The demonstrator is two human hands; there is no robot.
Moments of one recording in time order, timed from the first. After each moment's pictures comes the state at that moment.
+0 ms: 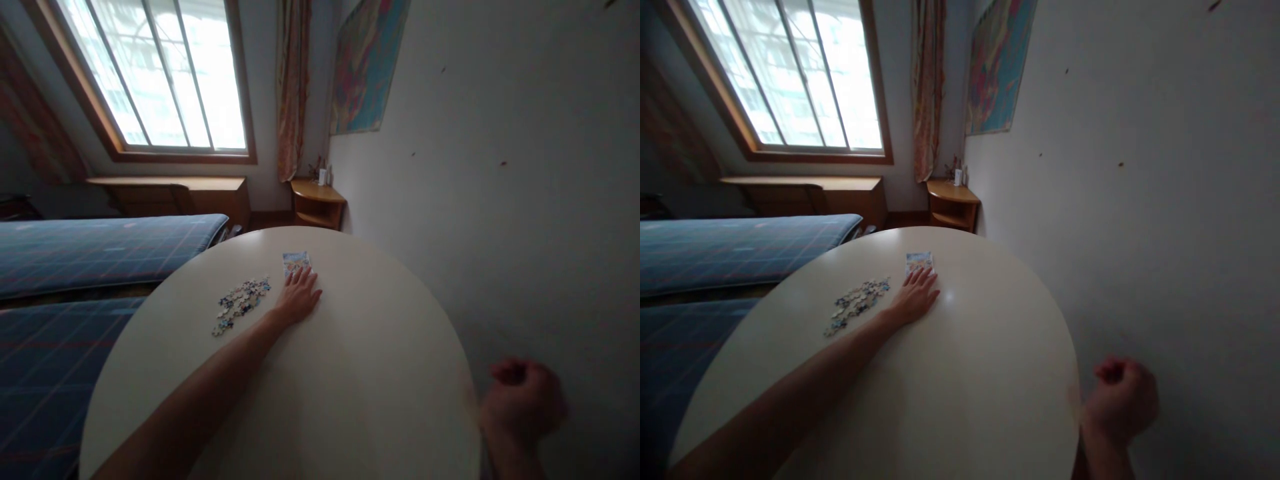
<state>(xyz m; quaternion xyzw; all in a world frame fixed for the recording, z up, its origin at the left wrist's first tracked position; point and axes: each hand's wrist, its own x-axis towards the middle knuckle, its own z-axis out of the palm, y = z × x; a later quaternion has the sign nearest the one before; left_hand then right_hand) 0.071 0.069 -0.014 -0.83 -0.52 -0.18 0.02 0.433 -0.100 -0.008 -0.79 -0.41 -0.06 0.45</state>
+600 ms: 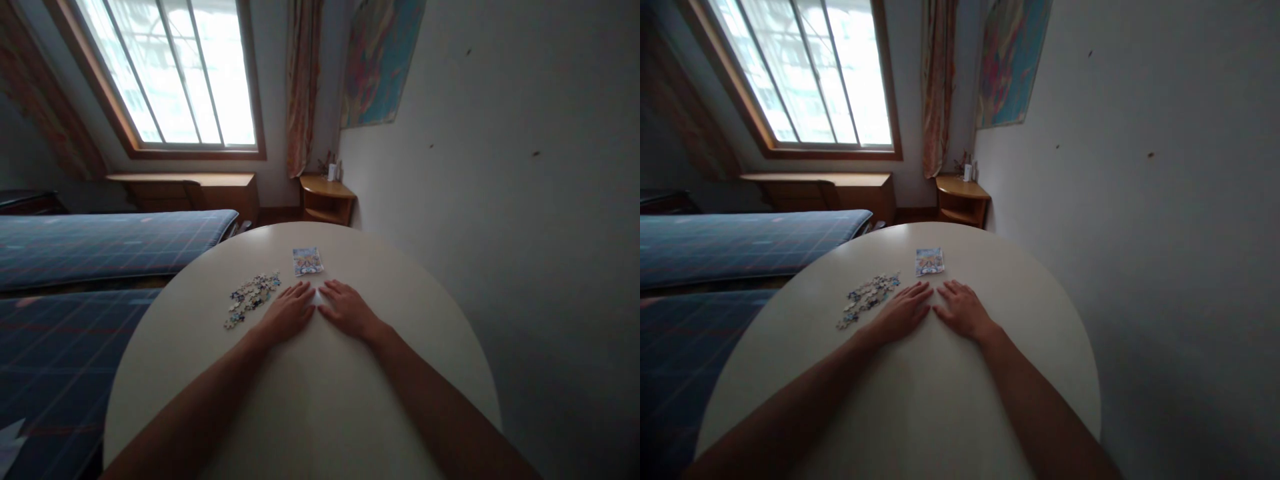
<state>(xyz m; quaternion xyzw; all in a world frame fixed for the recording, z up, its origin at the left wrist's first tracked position) 0.030 0.021 -0.015 -0.85 -0.49 -0.16 -0.03 0.236 0.036 0.001 -0.47 -0.87 0.07 0.14</state>
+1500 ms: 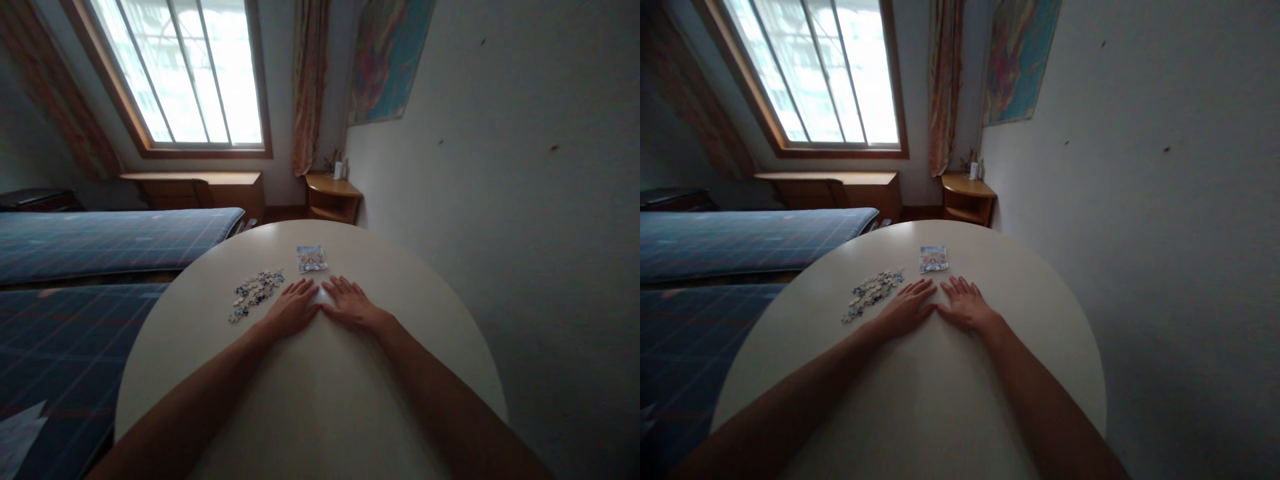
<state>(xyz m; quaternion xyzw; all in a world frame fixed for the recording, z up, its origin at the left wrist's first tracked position) 0.032 0.018 -0.009 -0.85 -0.51 -0.15 -0.05 0.229 0.039 0.012 -0.52 -0.85 0.13 0.00</state>
